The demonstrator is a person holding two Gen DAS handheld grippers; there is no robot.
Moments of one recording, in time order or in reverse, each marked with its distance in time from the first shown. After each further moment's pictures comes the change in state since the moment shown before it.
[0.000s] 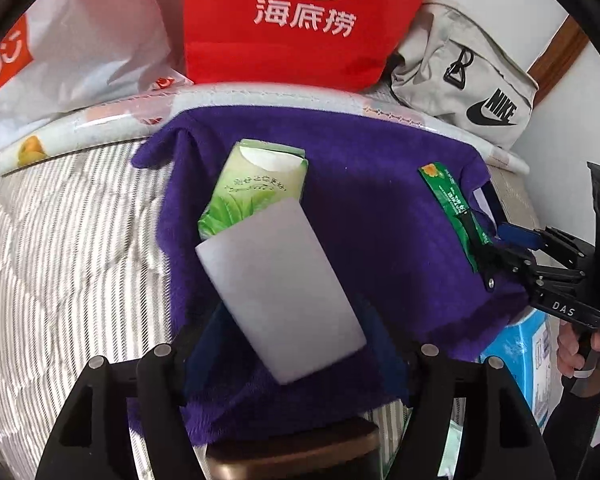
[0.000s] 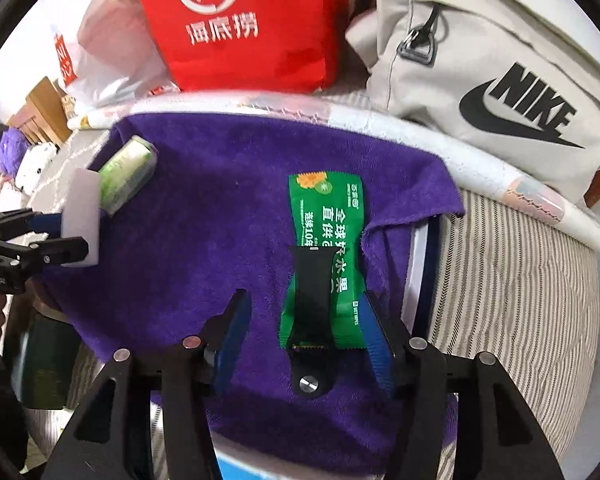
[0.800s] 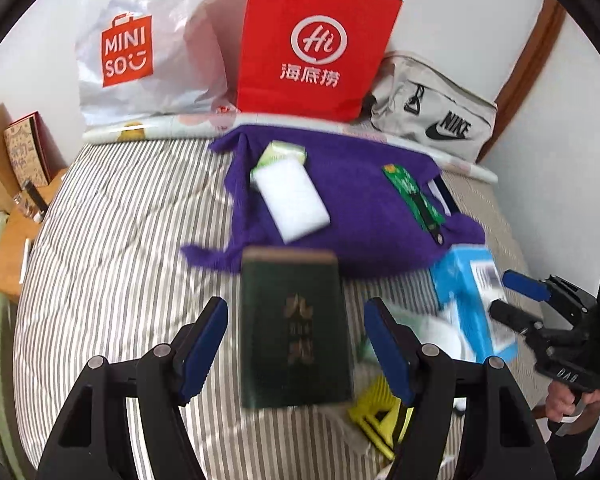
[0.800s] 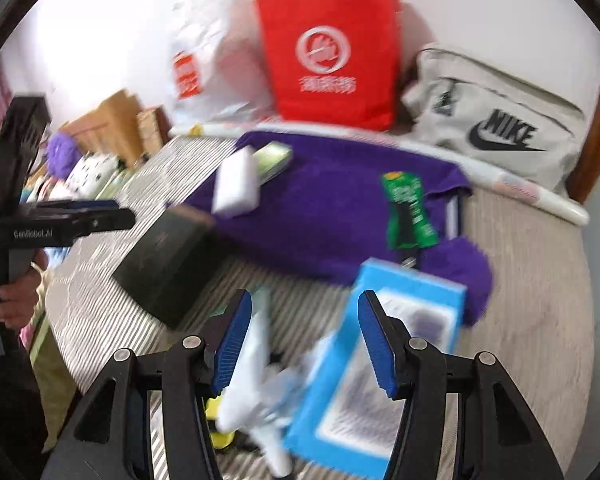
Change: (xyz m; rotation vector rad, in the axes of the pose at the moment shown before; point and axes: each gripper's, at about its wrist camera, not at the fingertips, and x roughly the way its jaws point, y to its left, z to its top) left arm -0.120 -0.013 -0.117 -0.036 -0.170 0.050; right arm -0.117 0.082 -0.116 -0.068 -0.182 0.112
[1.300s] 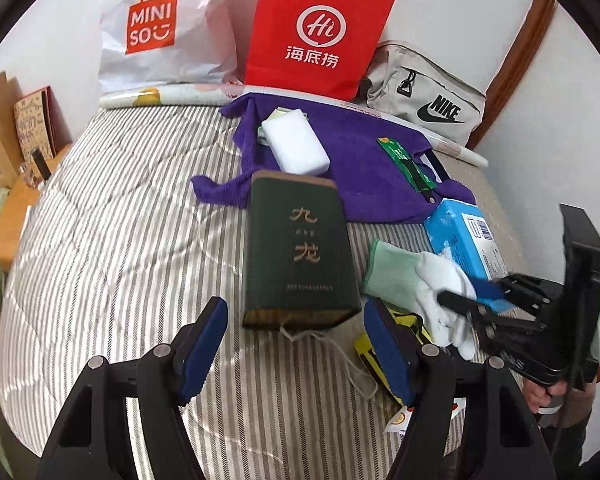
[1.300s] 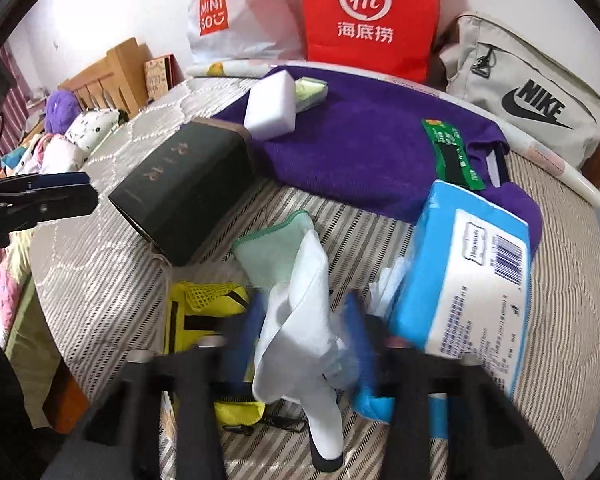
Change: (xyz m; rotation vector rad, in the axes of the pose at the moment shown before) left arm -0.014 0.012 -0.063 -0.031 -0.015 -0.036; right arm 0.038 0.042 -0.046 -0.066 0.101 -0.037
